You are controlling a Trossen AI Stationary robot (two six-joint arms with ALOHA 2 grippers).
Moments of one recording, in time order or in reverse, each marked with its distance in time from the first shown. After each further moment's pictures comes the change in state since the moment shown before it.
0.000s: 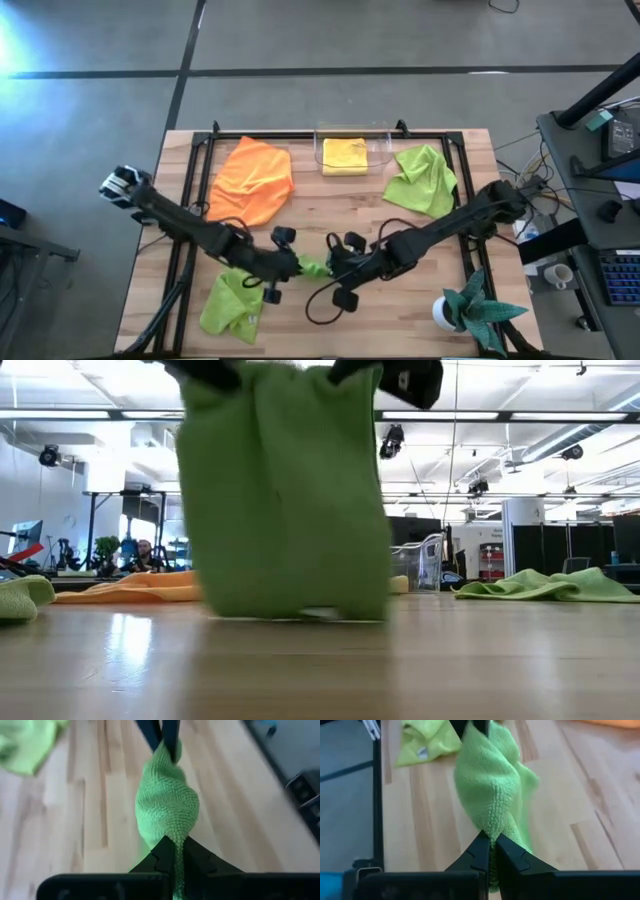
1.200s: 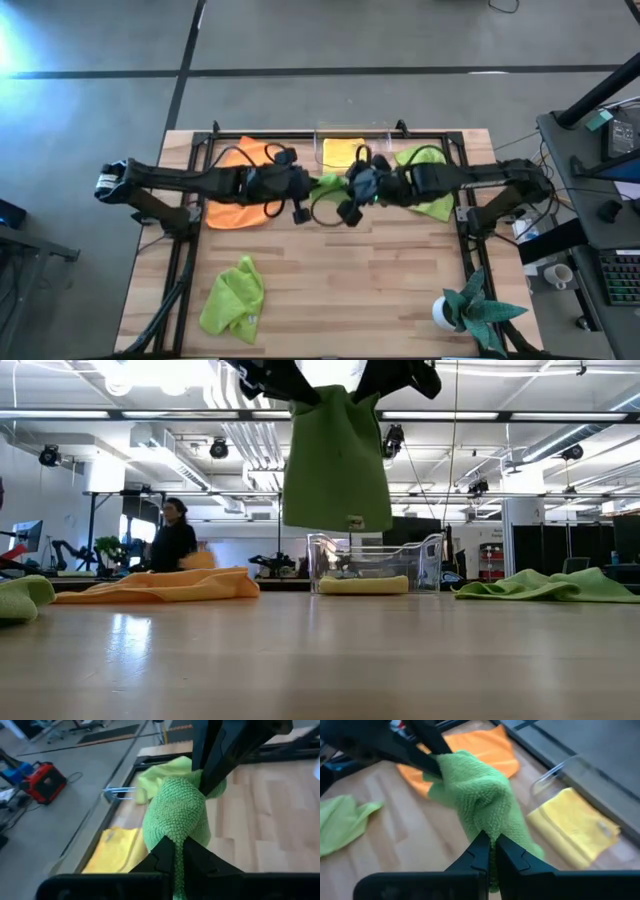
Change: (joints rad) left arm 0.455 -0.068 0.128 0.083 -0.108 0.236; right arm -0.342 -0.266 -0.001 -0.170 0.213 -0.115
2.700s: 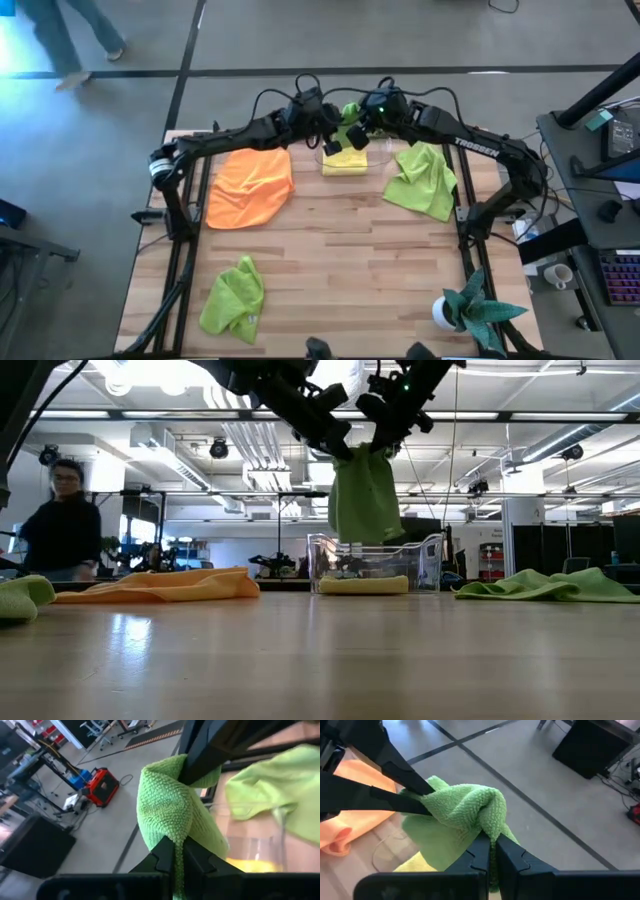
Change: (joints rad) left arm 0.435 0.411 0.379 0.135 0.160 0.359; right arm -0.541 0.012 0.000 0.177 -0.055 -0.472
